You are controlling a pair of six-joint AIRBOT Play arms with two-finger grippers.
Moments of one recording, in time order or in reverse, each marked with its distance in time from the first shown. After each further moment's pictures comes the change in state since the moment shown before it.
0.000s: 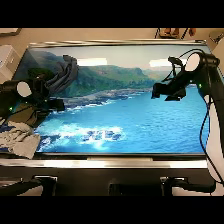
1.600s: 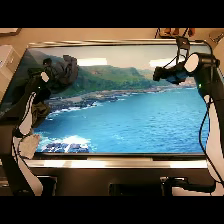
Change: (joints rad) left arm 0.143 -0.825 0.739 -0.022 0.430 0.103; right arm 0.000 -0.001 0.000 -0.052 -0.430 0.000
